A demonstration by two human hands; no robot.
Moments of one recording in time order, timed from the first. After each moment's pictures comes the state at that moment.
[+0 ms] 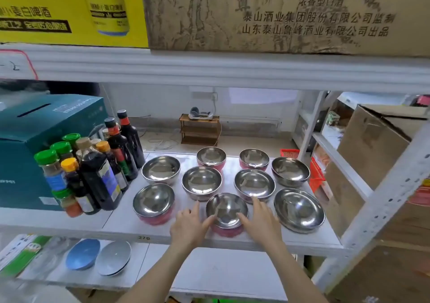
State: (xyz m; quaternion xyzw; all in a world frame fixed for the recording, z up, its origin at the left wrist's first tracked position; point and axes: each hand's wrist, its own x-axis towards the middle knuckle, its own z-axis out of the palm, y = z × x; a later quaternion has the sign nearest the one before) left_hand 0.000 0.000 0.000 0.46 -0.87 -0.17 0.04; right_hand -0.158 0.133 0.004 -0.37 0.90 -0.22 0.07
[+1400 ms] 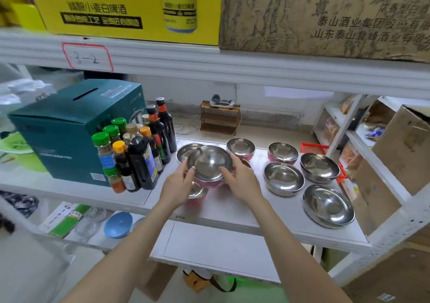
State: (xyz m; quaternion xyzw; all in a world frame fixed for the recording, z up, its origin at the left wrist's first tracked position) left_hand 0.094 -0.081 0.081 0.42 -0.80 -0.33 0.27; right_hand -0.074 0.023 0.091 -0.48 0.78 -0.40 0.09
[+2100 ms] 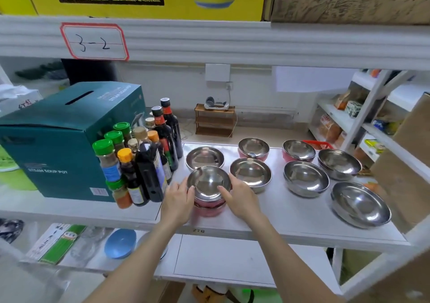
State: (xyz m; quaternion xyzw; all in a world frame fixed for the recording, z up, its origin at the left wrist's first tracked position) left_hand 0.118 -0.152 0.005 0.44 -0.84 -0.23 0.21; right_hand -0.034 -0.037 0.019 -0.46 0.82 -0.33 0.08
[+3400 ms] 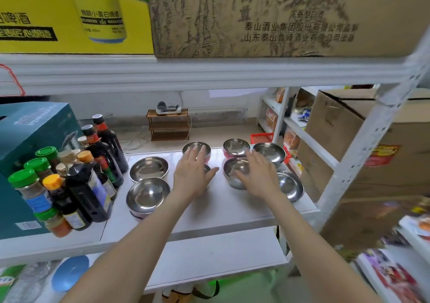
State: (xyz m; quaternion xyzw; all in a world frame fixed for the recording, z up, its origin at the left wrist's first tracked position) left_hand -0.027 -0.045 0.116 0.23 -0.95 -0.07 0.20; right_hand -0.159 0.116 0.101 -0.36 0.91 -0.17 -0.09
